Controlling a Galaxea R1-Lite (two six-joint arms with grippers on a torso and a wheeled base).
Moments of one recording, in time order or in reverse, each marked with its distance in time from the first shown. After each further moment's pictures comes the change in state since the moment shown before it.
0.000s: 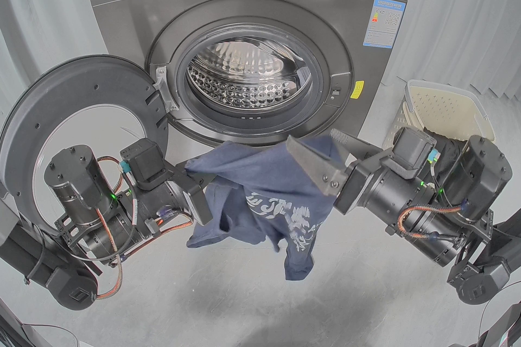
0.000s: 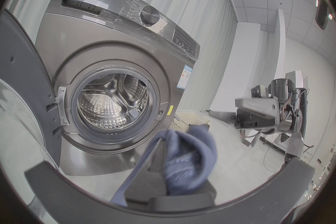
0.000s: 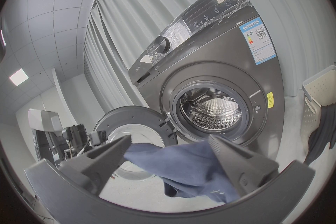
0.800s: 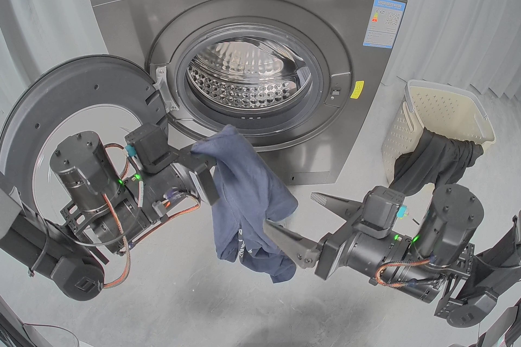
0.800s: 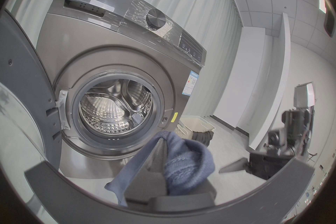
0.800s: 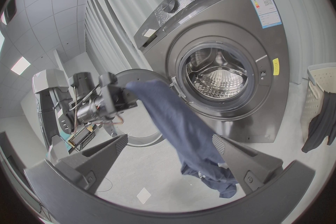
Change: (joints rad) left arm -0.006 0.018 -0.081 0.028 0.049 -0.033; right arm 0.078 0.062 0.126 0.032 0.018 -0.027
